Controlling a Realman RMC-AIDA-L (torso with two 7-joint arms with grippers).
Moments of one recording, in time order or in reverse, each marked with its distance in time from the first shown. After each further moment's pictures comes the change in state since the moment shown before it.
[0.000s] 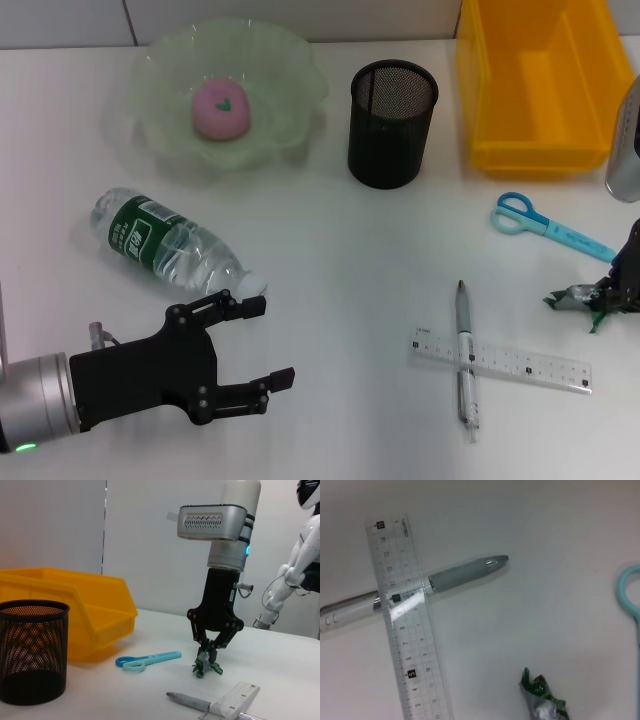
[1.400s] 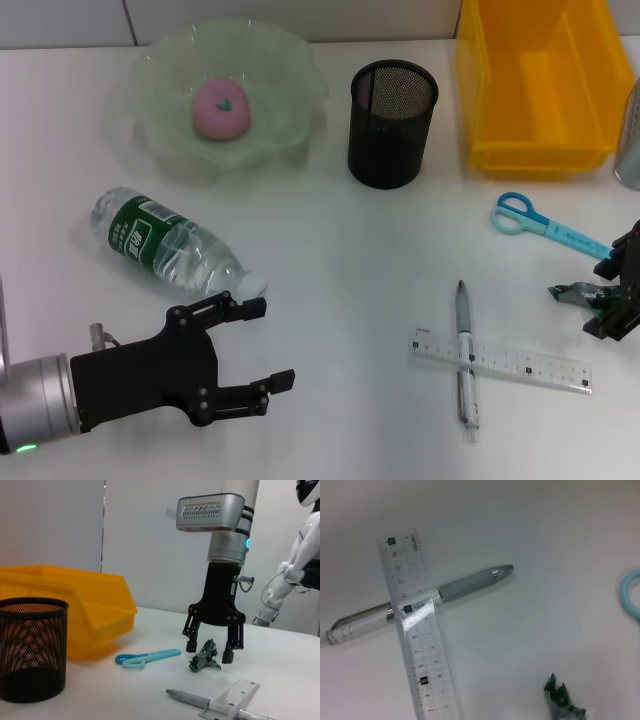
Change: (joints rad) left arm 0.000 0.000 0.006 0.000 0.000 -0.006 0.003; right arm 0.024 -0.003 0.066 0.020 0.002 -0.041 -0.010
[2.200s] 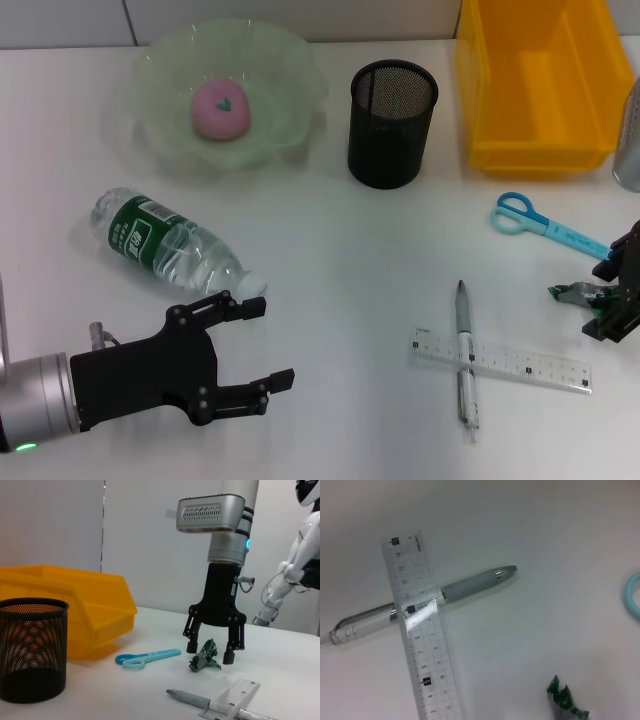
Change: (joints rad) left arm -0.002 0.002 0.000 0.000 0.000 0.000 0.000; right arm 0.003 0.000 0.002 0.007 0.002 -0.001 -0.006
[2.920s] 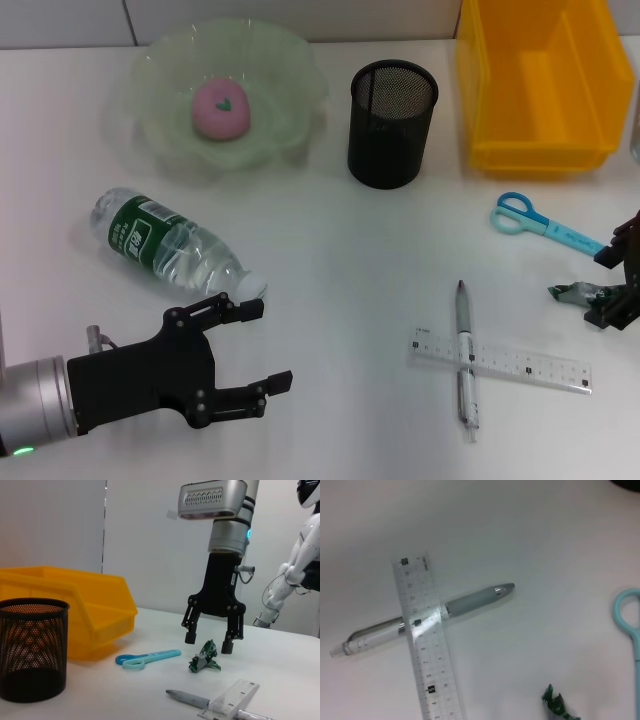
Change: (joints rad) left arm 0.009 0.000 -0.003 0.002 0.000 0.007 0.002; right arm 0.015 -0.003 0.055 -0.053 0.009 -0.067 -0.020
